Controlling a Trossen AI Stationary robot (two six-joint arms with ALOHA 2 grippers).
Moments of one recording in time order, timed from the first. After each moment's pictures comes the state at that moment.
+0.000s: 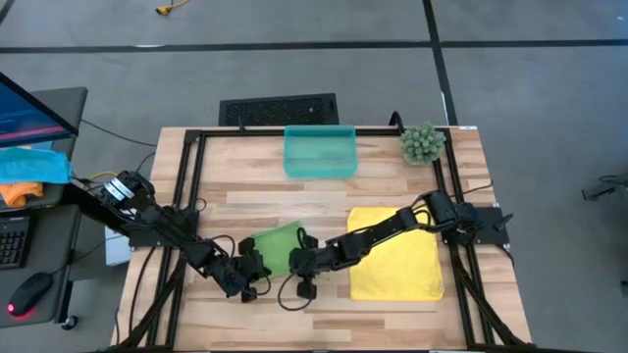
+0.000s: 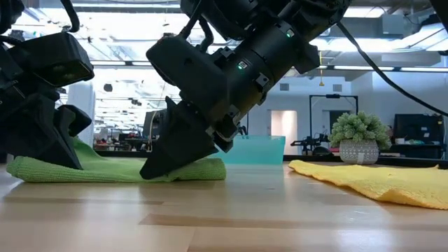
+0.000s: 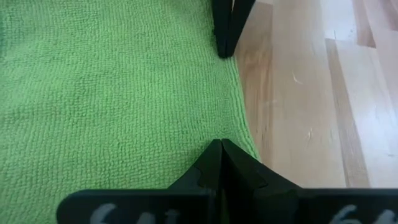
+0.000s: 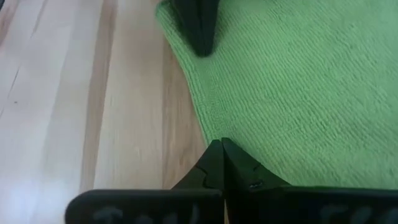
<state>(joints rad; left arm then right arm) -0.68 1.61 0.48 0.17 -0.45 -0.75 0.31 2.24 1.39 -0.01 0.08 0.36</state>
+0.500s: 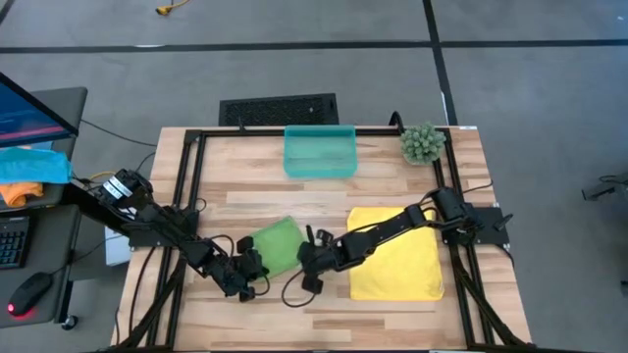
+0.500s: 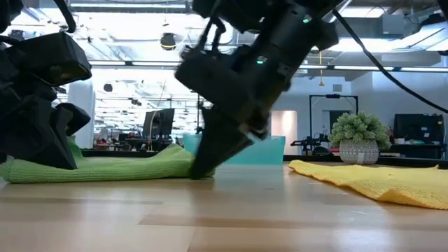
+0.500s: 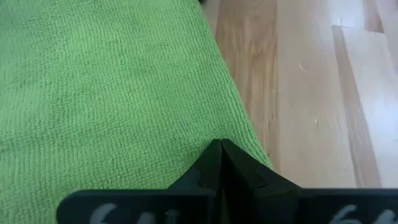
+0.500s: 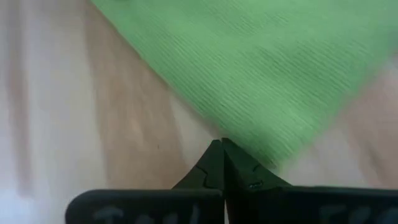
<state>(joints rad) -0.69 1.60 0.48 0.12 -0.44 -0.72 0.32 2.15 1.38 -0.27 0.23 0.50</state>
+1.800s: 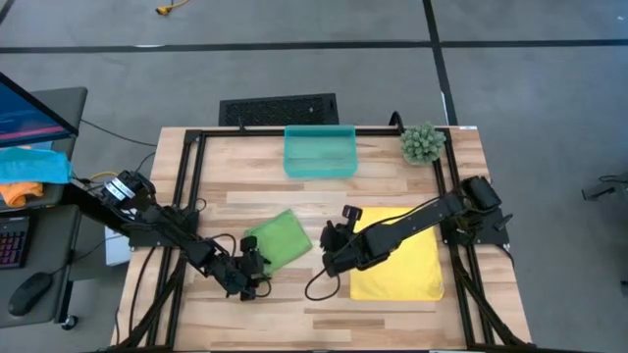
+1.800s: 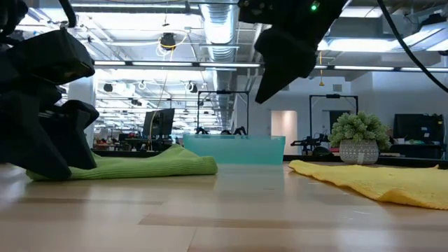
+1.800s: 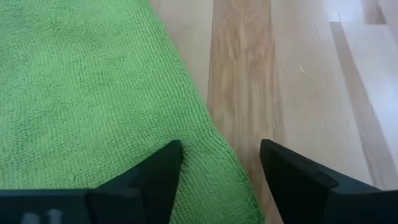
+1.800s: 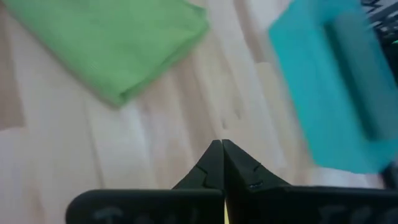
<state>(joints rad) -0.66 1.61 0.49 0.20 -0.48 -0.57 0.38 1.89 1.38 -0.78 0.69 0.41</state>
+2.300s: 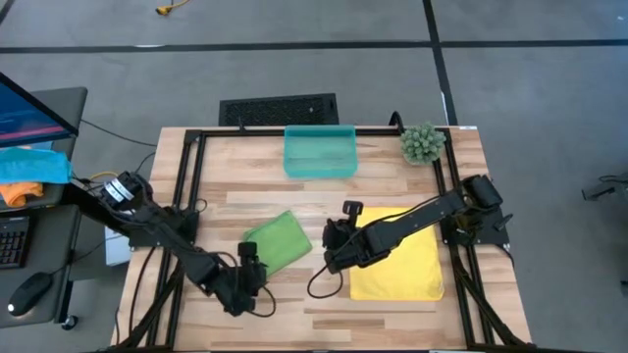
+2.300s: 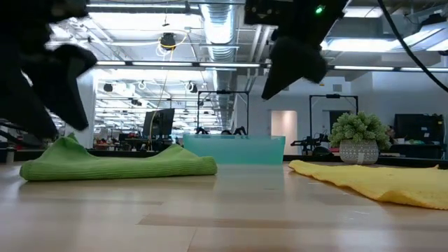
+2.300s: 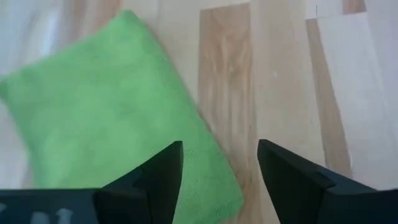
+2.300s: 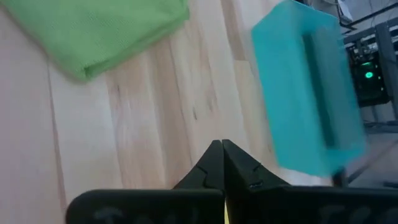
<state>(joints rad) -0.75 1.61 0.85 -0.43 -0.57 -0.60 0.38 1.87 1.38 -0.85 0.73 0.28</state>
